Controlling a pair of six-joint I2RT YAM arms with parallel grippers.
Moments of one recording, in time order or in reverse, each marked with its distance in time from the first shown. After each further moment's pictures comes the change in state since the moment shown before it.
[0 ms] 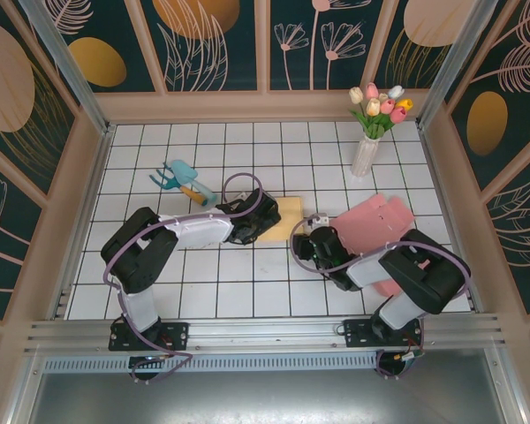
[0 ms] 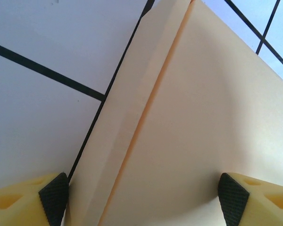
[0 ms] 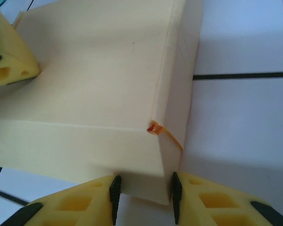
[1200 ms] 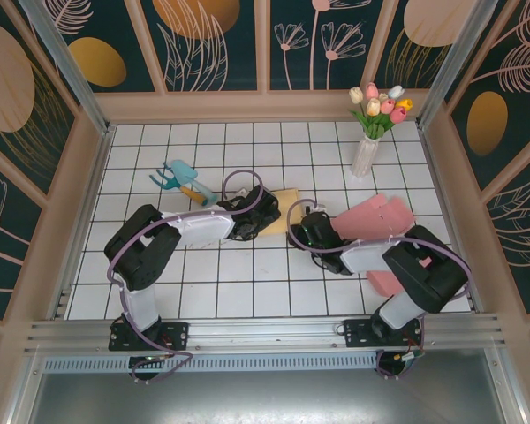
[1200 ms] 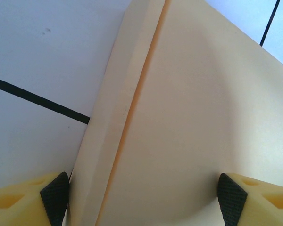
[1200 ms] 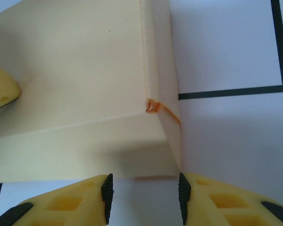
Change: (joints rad) left arm 0.016 0.029 0.032 0.007 -0.013 0.012; right arm -0.027 -0.026 0.163 -0.311 -0.007 0.107
